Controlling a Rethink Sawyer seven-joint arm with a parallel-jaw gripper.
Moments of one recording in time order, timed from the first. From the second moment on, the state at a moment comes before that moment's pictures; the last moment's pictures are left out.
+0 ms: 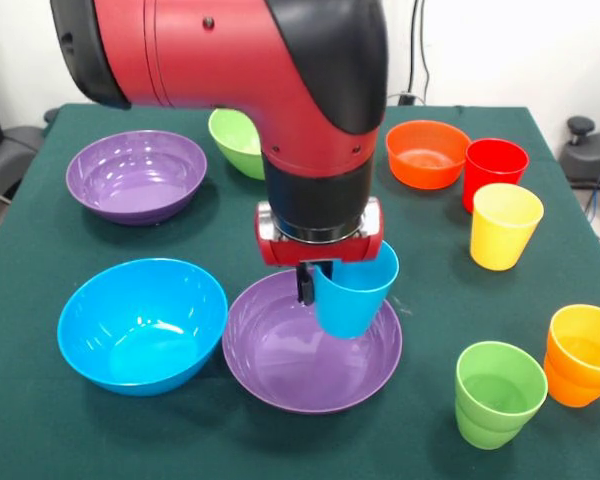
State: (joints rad) arm -0.36 -0.32 0.29 1.04 -0.30 1.00 1.66
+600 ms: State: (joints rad) arm -0.37 -0.26 0.31 1.03 -0.30 1.00 1.66
